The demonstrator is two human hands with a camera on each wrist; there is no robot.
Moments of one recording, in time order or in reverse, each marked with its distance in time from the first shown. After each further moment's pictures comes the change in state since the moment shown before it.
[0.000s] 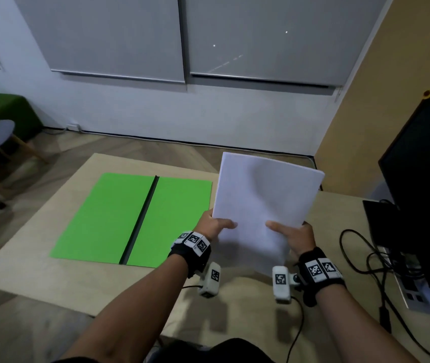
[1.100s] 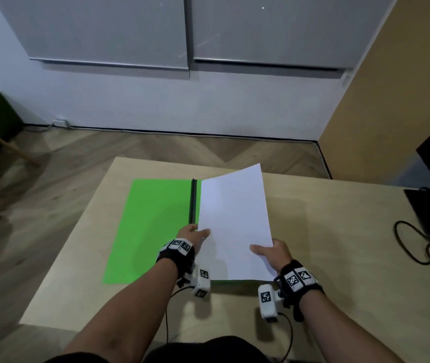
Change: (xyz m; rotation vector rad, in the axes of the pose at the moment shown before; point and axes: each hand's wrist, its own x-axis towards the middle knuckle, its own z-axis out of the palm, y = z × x) left_hand 0.060 -0.034 -0.261 0.400 0.165 -0.324; right_hand -0.043 0.103 0.225 -0.115 -0.085 0.361
